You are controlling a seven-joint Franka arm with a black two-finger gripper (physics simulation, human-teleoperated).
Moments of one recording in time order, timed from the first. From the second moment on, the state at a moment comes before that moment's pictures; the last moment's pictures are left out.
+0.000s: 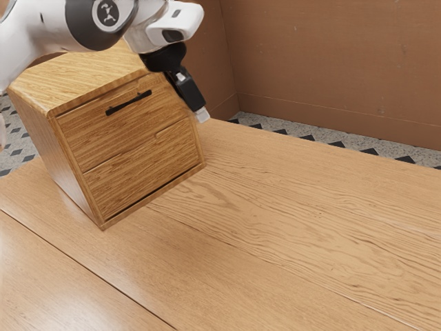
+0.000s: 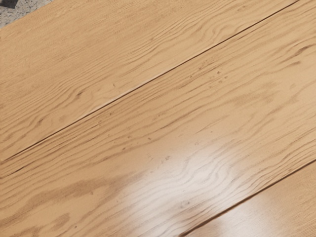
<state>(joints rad) -0.06 0.23 0.16 -1.09 -0.10 1.58 0.56</state>
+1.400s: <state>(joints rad) 0.05 0.28 0.15 -1.09 0.15 1.63 0.70</state>
